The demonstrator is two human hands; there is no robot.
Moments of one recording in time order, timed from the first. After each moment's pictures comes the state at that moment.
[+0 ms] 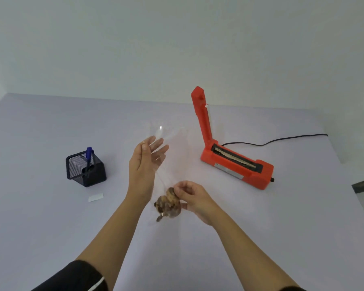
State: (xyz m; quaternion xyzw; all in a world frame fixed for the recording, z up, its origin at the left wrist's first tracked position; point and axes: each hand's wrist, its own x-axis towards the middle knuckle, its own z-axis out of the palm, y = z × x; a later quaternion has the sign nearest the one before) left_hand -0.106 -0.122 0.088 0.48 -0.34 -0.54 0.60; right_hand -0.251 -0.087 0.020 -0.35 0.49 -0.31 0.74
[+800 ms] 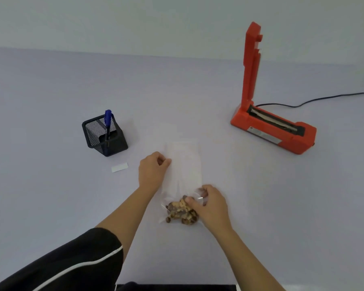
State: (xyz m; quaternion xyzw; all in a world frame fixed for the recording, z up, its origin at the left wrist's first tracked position) left_hand -0.005 -0.102 -0.059 0.74 -0.54 -0.34 0.22; right_hand -0.166 0.003 -0.048 -0.47 0.75 -0.21 0.42
